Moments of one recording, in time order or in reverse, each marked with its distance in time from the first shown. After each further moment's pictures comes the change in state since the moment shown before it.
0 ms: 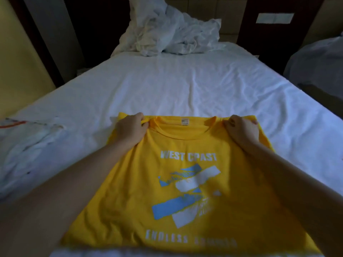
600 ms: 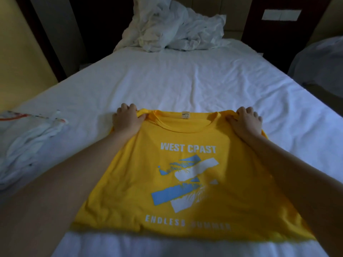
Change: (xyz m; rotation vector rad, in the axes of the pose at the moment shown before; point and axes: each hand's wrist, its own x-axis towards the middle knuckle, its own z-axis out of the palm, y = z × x) left_hand 0.015 -0.014 0.007 -0.063 -0.011 -0.126; right_hand 0.022 0.011 0.007 -0.028 0.009 0.051
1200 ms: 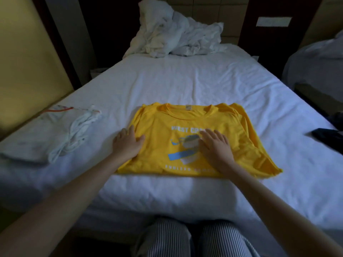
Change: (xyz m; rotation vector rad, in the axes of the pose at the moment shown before) left_hand -0.152 -0.052 -0.063 0.055 -0.217 -0.055; right_hand -0.205 -0.063 -0.048 0.094 -0.167 -0.300
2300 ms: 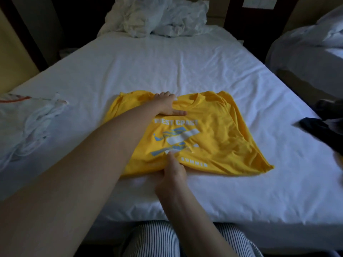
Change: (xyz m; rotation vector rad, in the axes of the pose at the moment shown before) left_hand 0.117 0.168 0.032 0.153 -0.245 0.540; right_hand -0.030 -0.109 0.053 1.615 0.071 1.178
